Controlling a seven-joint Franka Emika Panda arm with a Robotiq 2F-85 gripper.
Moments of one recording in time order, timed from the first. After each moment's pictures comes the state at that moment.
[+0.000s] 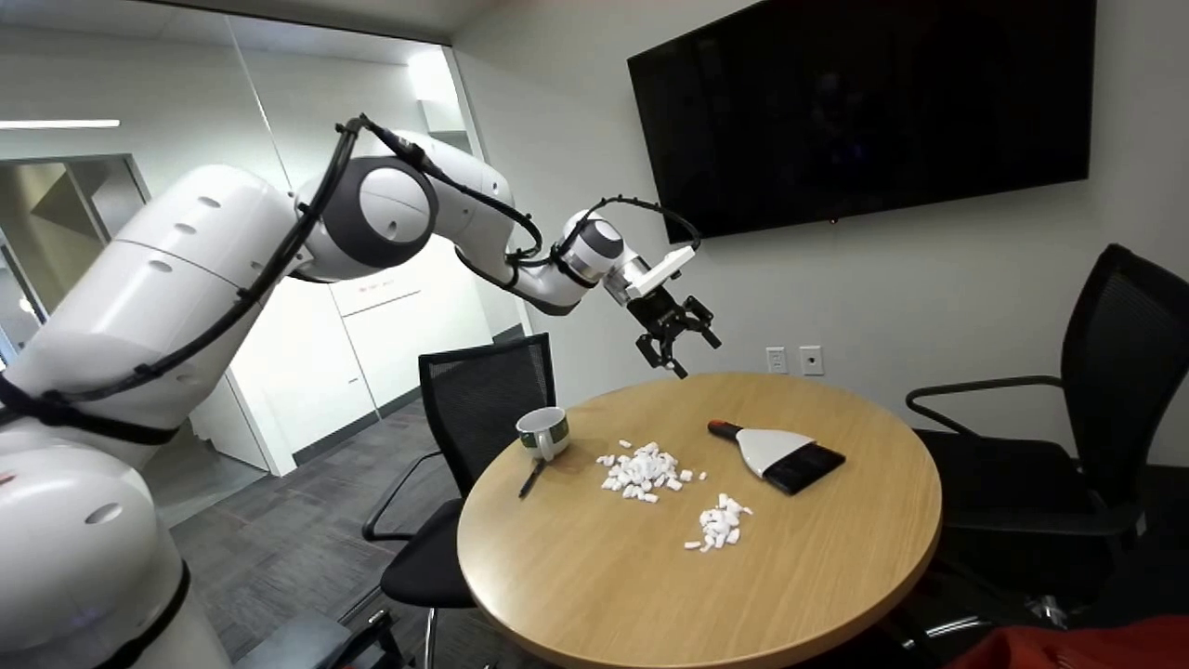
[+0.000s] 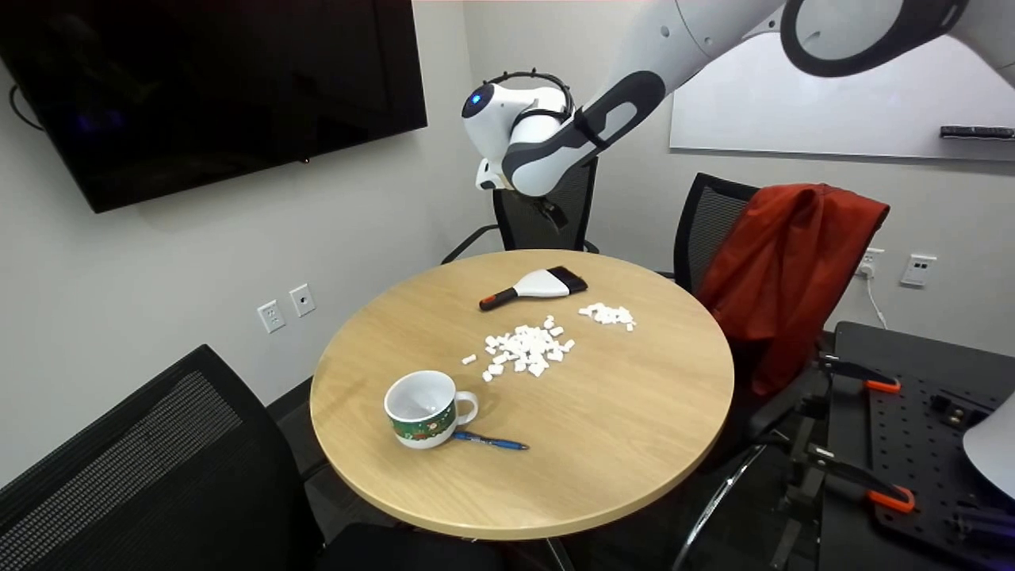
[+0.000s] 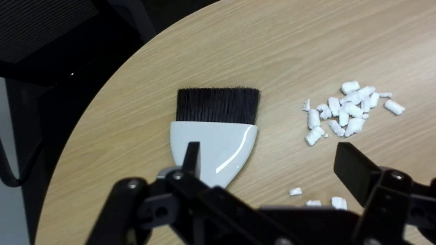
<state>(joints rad) -0.03 0.85 -0.06 -1.23 -0.64 2.02 -0.85</state>
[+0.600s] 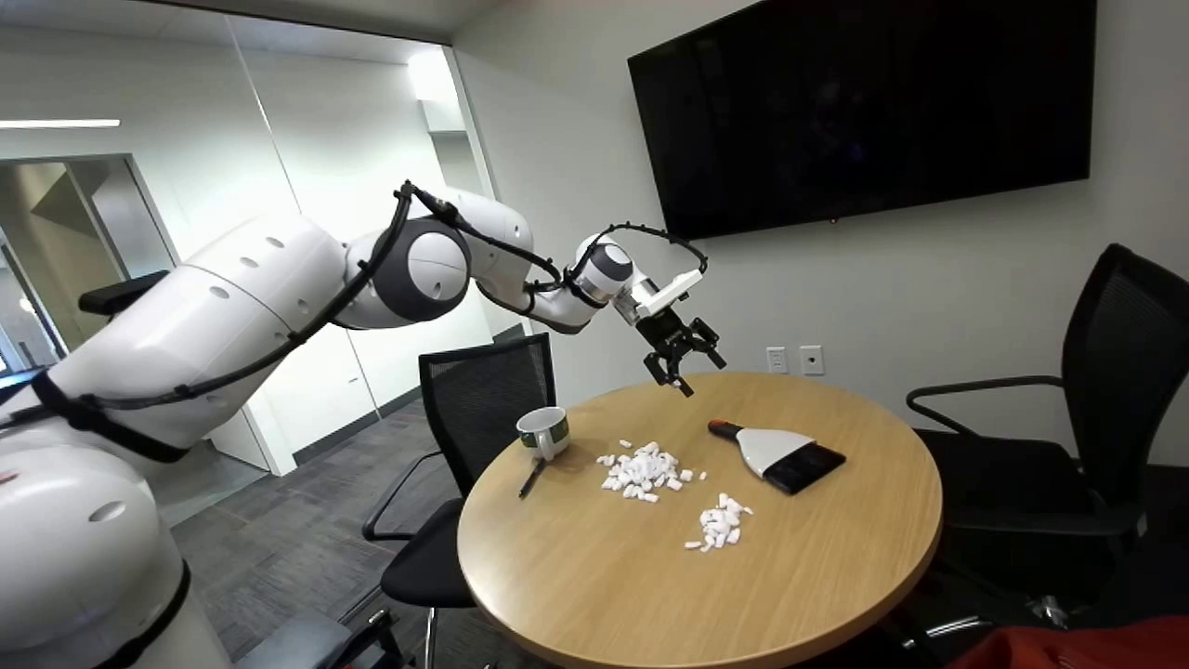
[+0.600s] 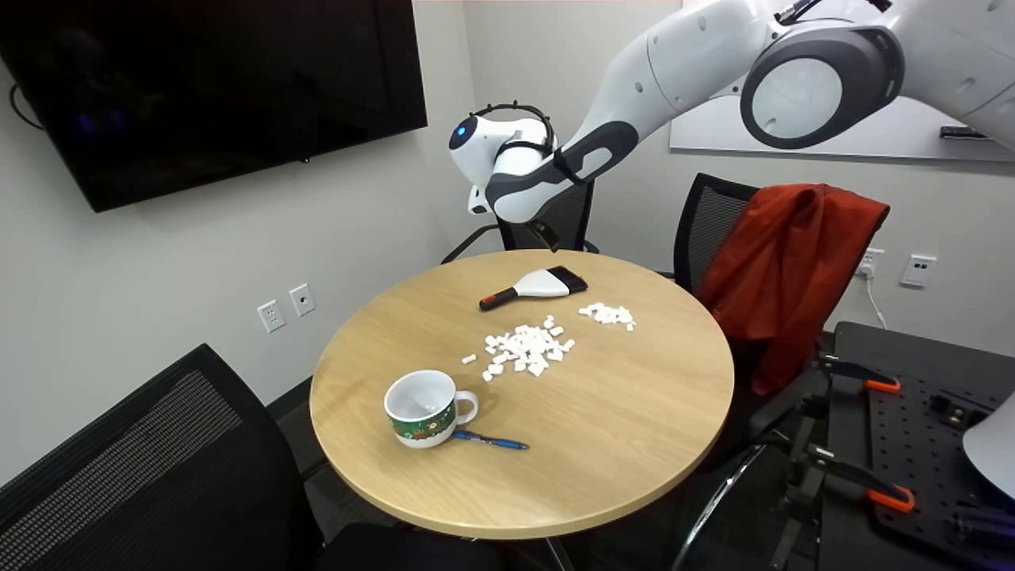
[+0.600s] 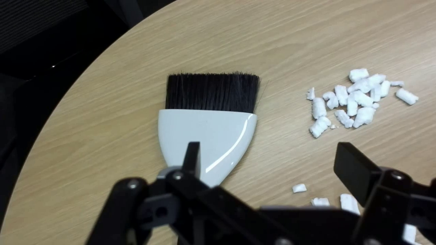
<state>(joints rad) -0.02 1.06 -0.06 -0.97 -0.62 1.92 -0.91</state>
